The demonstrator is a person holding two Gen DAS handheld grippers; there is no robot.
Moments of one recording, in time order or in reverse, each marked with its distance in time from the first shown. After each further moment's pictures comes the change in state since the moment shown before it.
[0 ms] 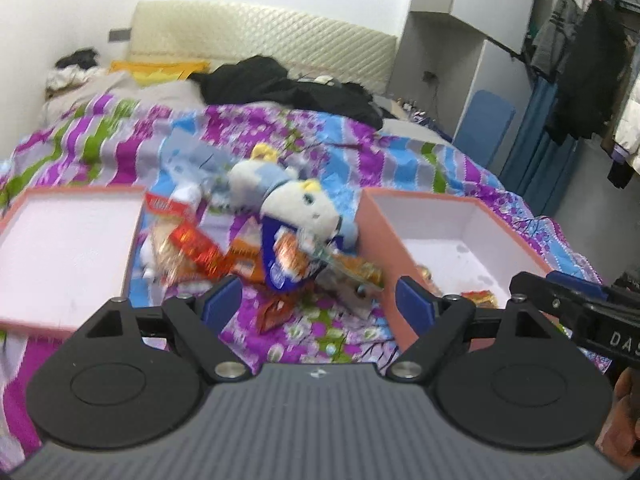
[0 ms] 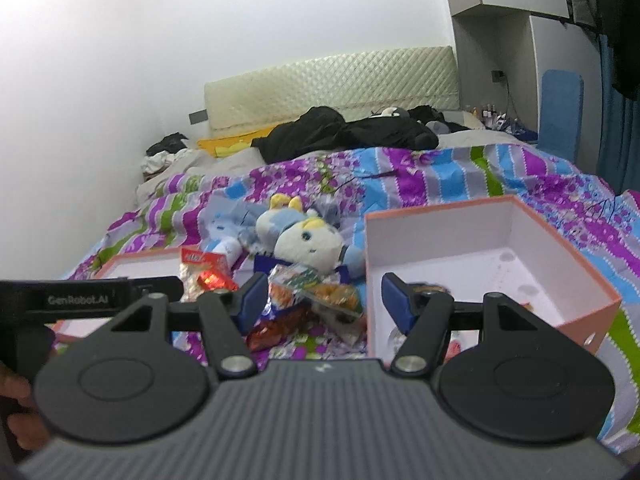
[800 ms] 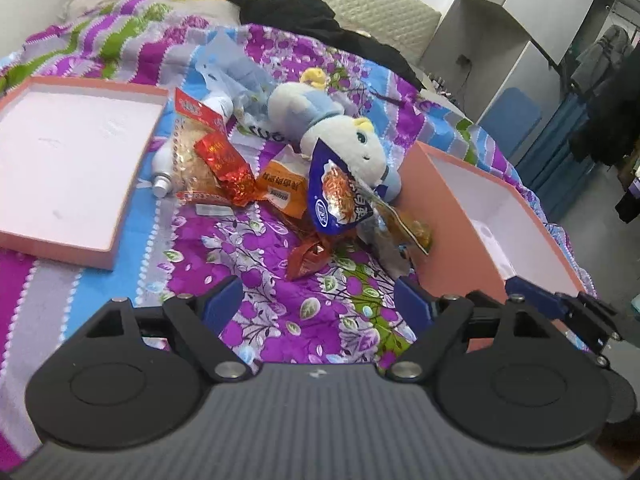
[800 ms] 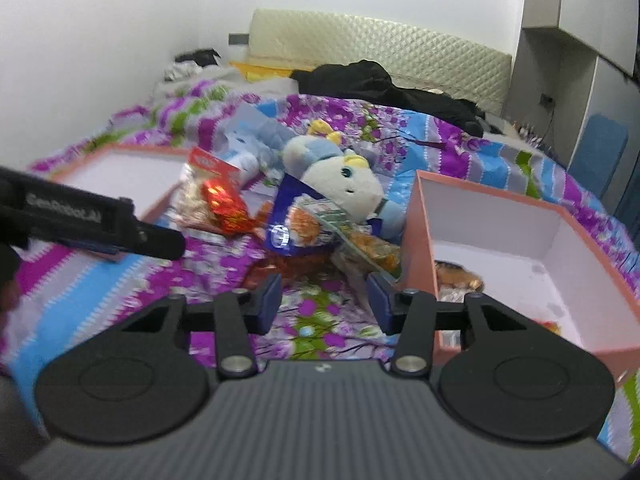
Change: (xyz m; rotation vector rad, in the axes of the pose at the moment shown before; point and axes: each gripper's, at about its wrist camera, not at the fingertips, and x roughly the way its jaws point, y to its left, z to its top) left arm 0.084 0.081 -0.032 -0.200 0.134 -0.049; right arm 0.096 0.059 -0.046 -0.333 0.108 -0.067
